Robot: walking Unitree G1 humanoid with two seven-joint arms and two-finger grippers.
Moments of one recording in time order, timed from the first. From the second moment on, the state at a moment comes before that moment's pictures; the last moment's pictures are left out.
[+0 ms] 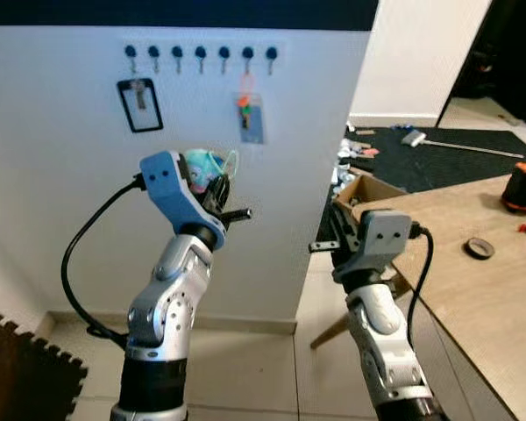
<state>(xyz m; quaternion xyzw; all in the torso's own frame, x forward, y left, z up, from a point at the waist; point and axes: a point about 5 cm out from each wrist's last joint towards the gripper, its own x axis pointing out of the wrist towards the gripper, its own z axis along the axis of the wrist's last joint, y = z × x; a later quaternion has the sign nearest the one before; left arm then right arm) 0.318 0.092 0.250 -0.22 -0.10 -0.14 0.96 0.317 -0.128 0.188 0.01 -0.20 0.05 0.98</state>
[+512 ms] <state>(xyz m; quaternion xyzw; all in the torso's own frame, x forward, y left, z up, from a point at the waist) 0.320 0.107 0.250 -0.21 -0.11 -0.11 0.96 0.319 -0.110 0.190 0.01 -0.20 0.08 0.98</state>
